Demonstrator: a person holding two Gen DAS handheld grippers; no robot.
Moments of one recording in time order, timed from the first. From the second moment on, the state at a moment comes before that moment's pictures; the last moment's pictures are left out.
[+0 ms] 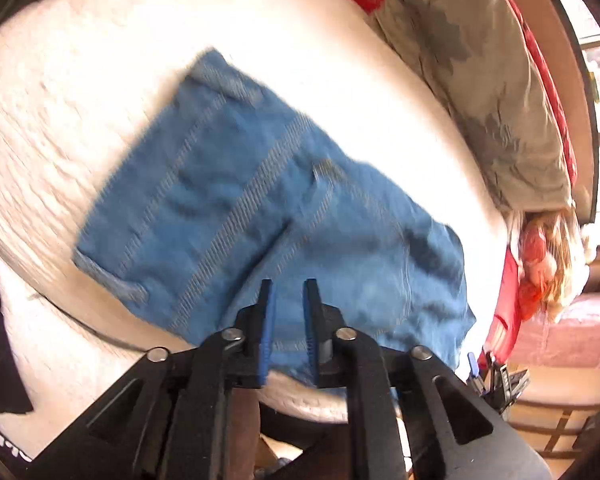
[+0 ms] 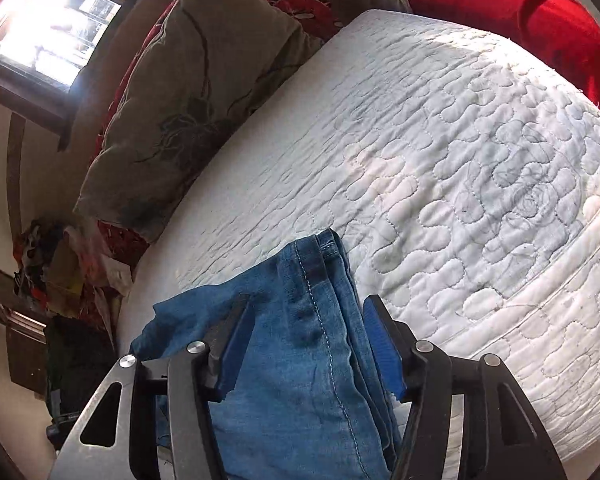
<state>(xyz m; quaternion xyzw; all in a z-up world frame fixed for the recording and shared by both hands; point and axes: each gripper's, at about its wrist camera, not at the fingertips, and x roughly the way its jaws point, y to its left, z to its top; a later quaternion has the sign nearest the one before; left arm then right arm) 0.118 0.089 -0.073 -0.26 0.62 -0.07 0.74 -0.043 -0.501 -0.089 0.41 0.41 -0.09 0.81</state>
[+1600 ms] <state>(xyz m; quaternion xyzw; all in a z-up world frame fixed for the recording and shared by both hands) 0.115 -0.167 -0.027 0.03 0.61 -0.19 0.76 -0.159 -0.441 -0.163 0.58 0.30 -0.02 0.75</state>
